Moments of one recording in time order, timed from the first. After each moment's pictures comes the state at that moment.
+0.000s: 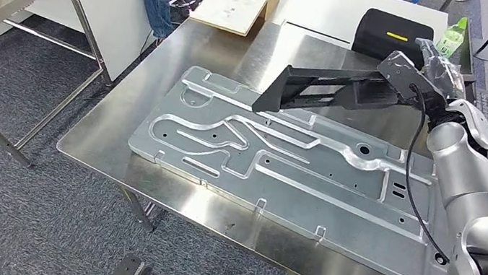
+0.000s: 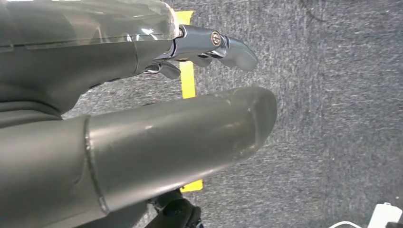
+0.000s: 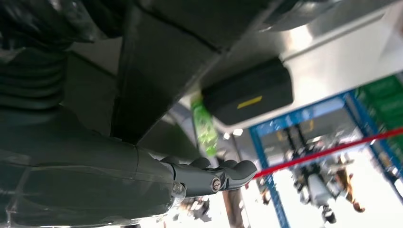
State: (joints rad) left arm -0.21 -0.23 0.73 -0.20 -0.95 -0.02 -0.57; right arm -1.14 -0.22 0.29 -0.60 0.65 -0.08 -0.08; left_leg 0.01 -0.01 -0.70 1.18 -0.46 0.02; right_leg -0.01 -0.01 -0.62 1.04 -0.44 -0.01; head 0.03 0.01
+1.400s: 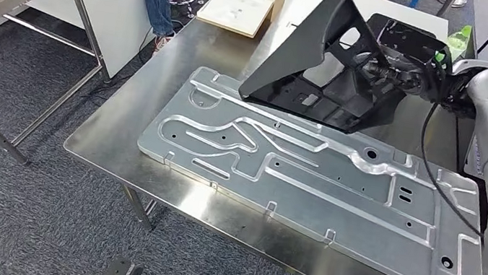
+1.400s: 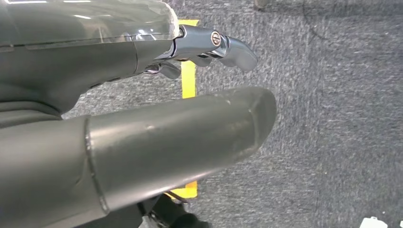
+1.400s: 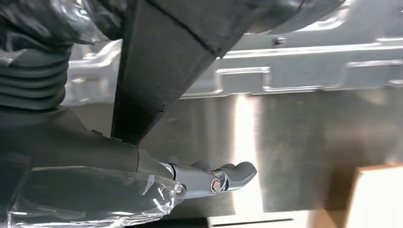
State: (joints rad) left arm -0.19 -0.21 0.73 -0.20 -0.91 -0.03 -0.60; right arm -1.41 -0.26 0.54 -0.50 0.18 0.78 0.03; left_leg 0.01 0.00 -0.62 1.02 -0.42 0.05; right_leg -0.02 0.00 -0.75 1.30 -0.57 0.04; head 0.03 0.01
